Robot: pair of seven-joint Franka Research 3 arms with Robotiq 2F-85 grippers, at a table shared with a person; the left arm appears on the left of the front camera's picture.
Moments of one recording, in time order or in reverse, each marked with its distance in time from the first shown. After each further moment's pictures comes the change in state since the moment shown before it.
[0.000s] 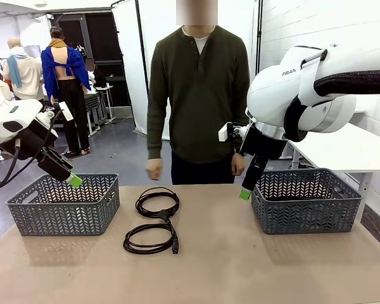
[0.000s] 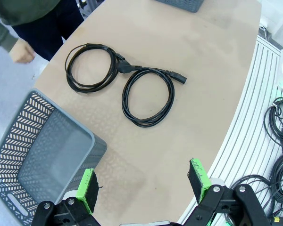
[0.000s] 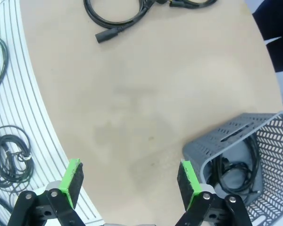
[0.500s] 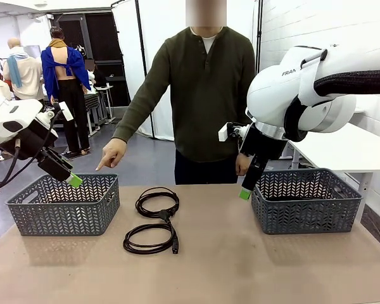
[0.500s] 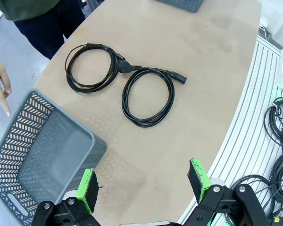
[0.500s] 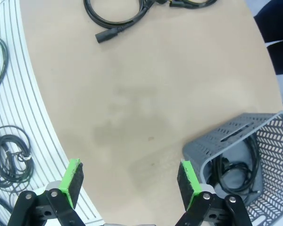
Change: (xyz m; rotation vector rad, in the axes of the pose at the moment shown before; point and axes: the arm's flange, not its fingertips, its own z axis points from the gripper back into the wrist) left arm 0.000 0.000 0.000 0.000 0.000 0.000; right arm 0.000 0.000 0.000 0.000 0.000 0.000
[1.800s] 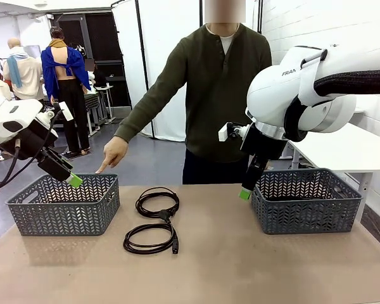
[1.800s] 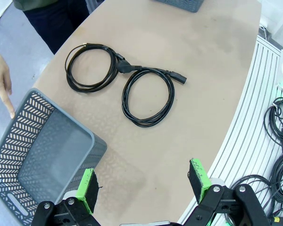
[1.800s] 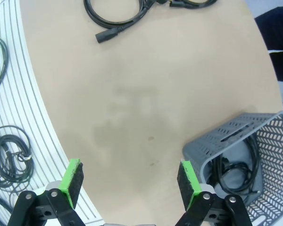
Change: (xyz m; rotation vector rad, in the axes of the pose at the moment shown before) left arm 0.000 0.000 0.000 0.000 0.000 0.000; right arm 0.000 0.000 0.000 0.000 0.000 0.000
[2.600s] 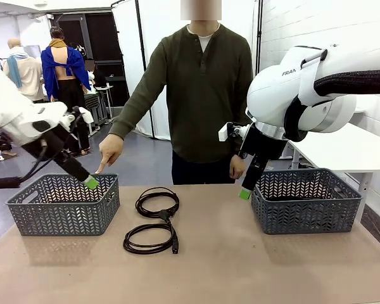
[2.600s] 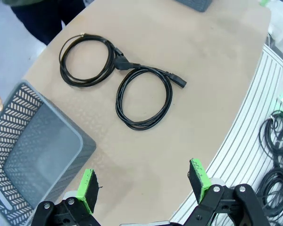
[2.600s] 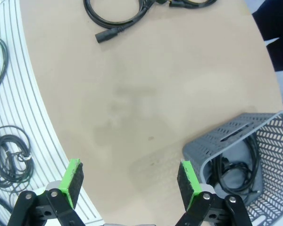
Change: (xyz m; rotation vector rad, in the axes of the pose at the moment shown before) left arm 0.030 -0.010 -0.032 0.001 0.075 0.124; right arm 0.000 0.000 0.000 0.000 0.000 -0.001
